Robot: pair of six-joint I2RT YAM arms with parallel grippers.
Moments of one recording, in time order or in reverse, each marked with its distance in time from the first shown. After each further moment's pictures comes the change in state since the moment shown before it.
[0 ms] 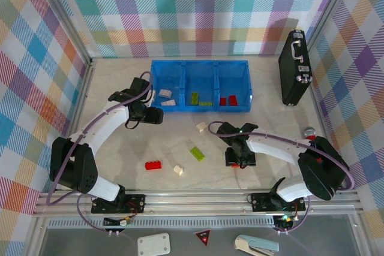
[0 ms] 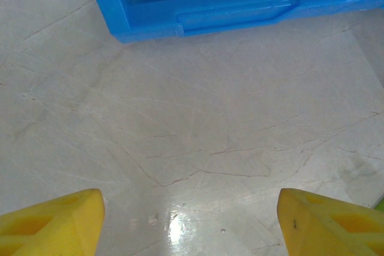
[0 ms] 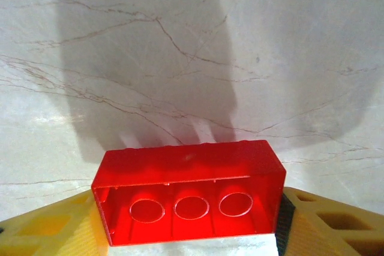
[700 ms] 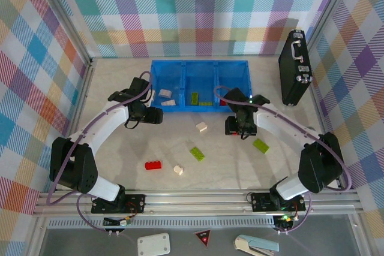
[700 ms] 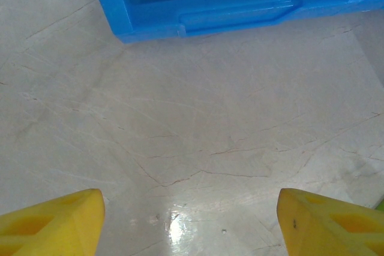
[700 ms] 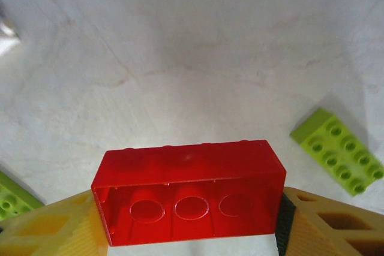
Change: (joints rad) left arm 0.005 0.000 0.000 0.000 0.001 0.000; right arm -0.246 0.080 0.367 -0.072 0.035 -0.241
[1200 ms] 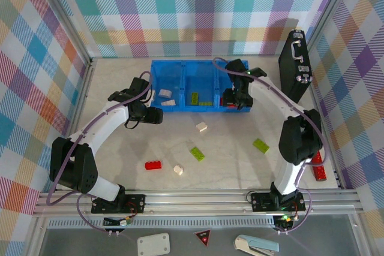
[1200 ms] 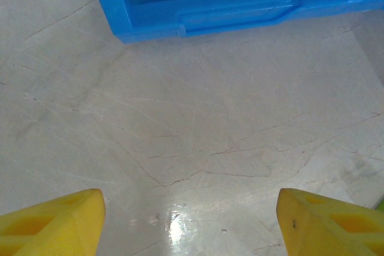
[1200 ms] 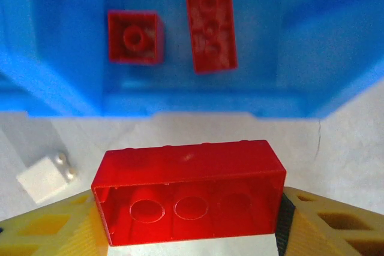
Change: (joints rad) left arm 0.000 0.000 0.000 0.000 0.000 0.000; right arm -0.150 0.315 0.423 -0.001 -0.019 -0.172
